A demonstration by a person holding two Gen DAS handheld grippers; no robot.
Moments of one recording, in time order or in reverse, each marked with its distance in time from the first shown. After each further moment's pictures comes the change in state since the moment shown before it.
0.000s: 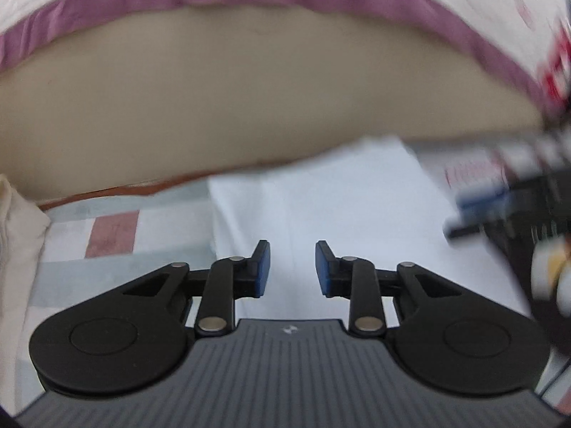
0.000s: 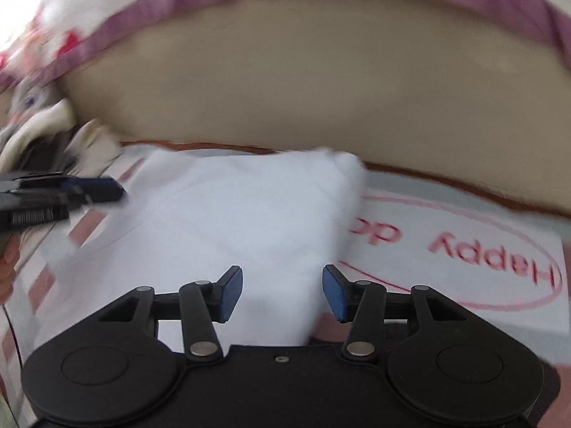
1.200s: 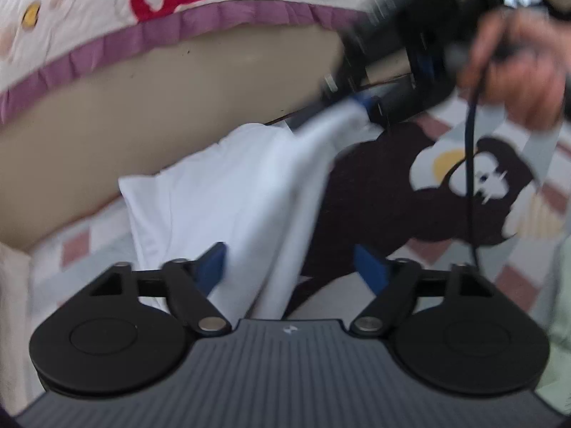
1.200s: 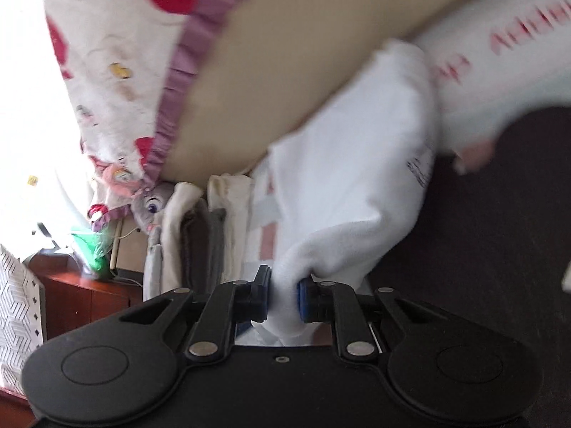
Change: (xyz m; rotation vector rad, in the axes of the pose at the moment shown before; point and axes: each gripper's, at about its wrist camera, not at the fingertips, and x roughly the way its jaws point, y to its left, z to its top) left arm -0.097 -0.107 -0.051 0.298 -0.057 -0.154; right arm -0.066 -0.038 -0.022 0.735 0.046 0.627
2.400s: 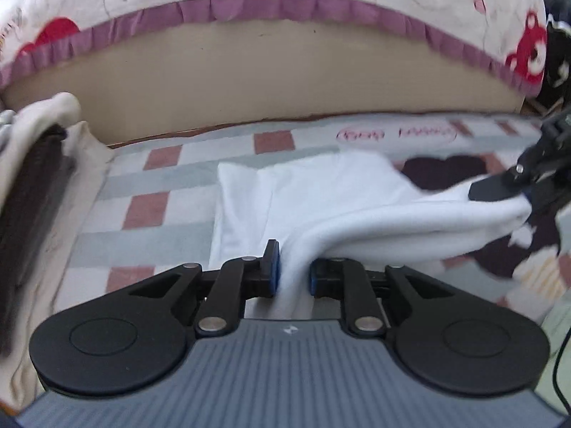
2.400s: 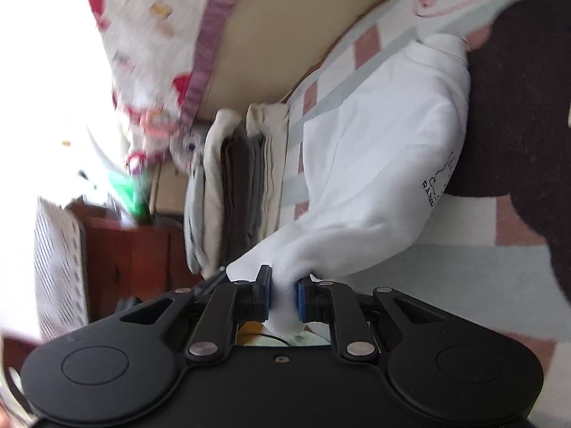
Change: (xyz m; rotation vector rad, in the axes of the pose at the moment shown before) left arm -0.065 0.031 -0.034 -0.399 0.074 0.167; right arm -0.022 -0.007 -0.065 0.180 0.140 0.140
